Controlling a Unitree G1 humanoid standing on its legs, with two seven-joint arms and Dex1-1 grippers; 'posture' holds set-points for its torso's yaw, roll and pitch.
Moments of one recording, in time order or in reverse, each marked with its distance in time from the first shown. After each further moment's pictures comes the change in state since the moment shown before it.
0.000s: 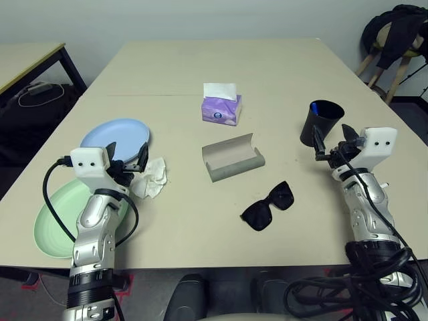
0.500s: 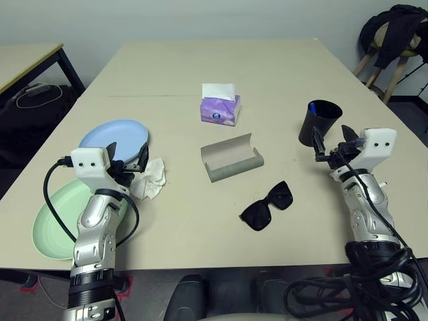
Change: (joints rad) left arm 0.013 -0.006 0.000 0.000 0.000 0.000 0.004; right arm 0.003 -0.030 0.038 0.007 -0.003 -0.010 0.099
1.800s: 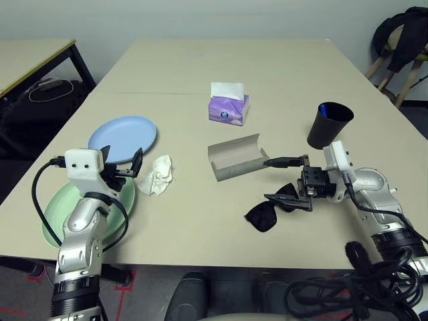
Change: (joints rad) left arm 0.037 0.181 0.049 -0.065 -0.026 0.188 -0.036; right arm -0.049 -0.232 0.288 -0.054 0.153 -0.020 1.066
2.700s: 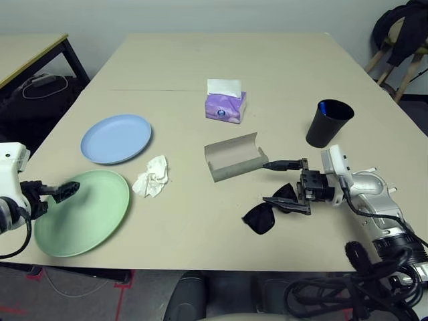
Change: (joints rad) left arm 0.066 0.512 0.198 0.151 -0.156 0.809 -0.231; right arm 0.046 0.016 0.006 -0.055 -0.002 0.038 -0.094
